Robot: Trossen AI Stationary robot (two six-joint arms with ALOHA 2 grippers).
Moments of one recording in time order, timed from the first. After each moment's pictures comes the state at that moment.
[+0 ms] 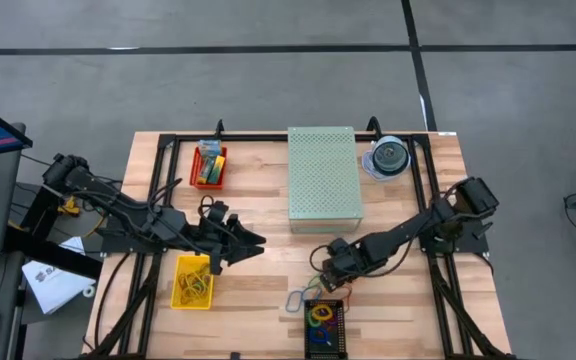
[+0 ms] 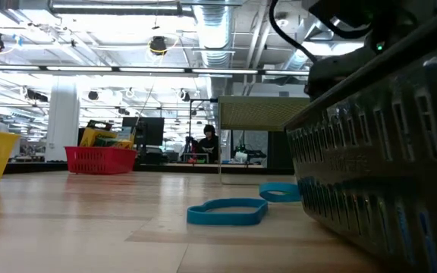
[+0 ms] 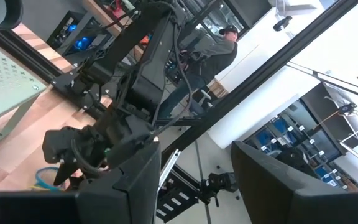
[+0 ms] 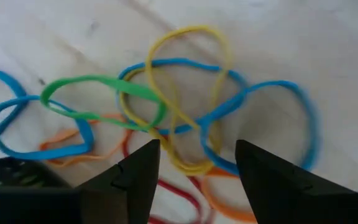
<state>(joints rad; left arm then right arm) -0.46 1.14 0.84 0.32 -0.39 -0.80 0.40 1.76 0.98 -0.52 0.03 1.36</state>
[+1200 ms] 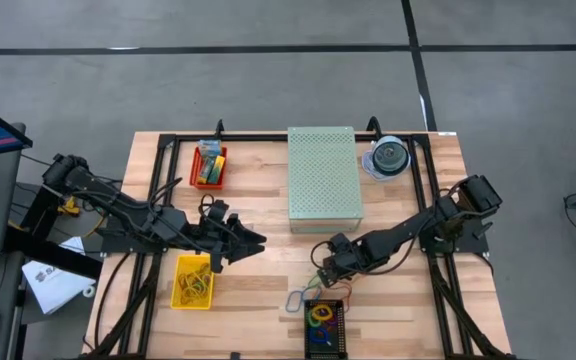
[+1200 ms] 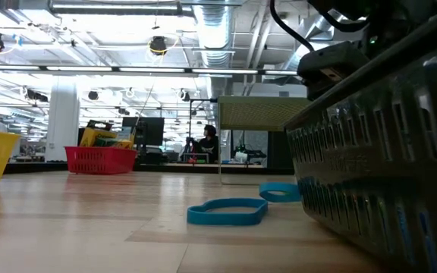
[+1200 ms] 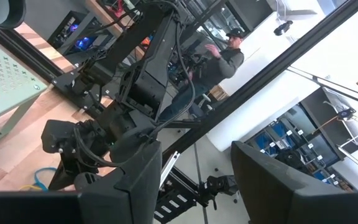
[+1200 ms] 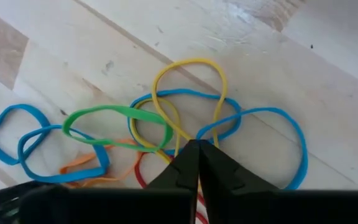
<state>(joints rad) -0.46 1.14 0.84 0.32 -0.40 -0.82 0.39 1.73 0.98 -0.52 0.11 1.41</state>
